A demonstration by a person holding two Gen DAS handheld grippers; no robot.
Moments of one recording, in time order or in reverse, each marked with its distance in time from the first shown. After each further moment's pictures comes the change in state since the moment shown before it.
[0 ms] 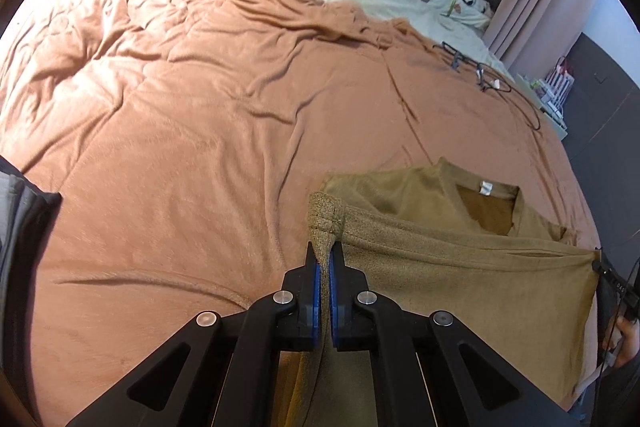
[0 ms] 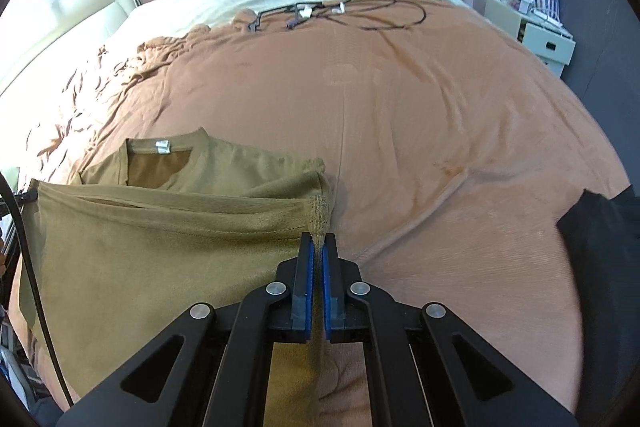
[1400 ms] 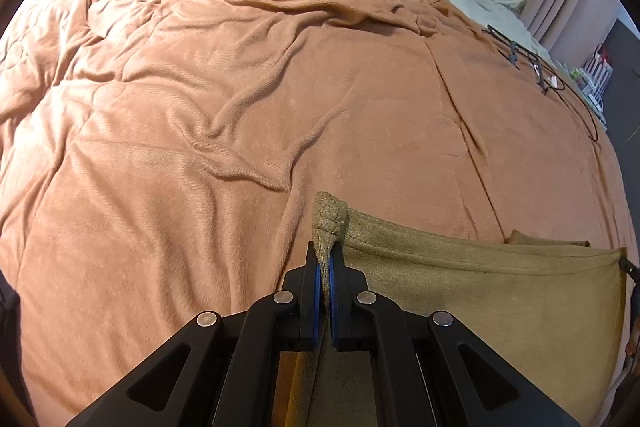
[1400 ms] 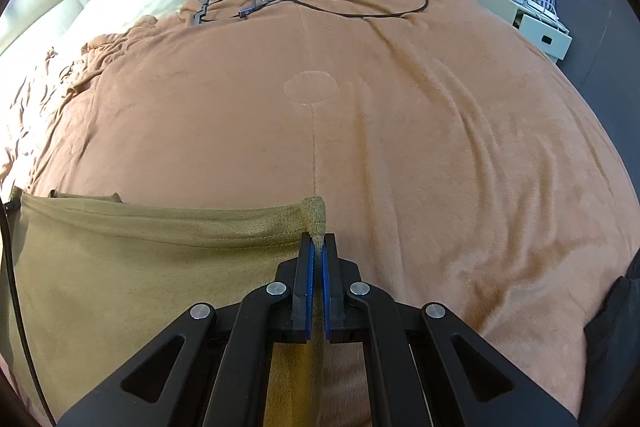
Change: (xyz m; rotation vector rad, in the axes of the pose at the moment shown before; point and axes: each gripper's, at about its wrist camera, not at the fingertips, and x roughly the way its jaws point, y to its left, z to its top) left arm 0.133 -0.004 0.086 0.017 0.082 0.119; right arm 0.138 -0.011 0.096 0.019 0.101 -0.109
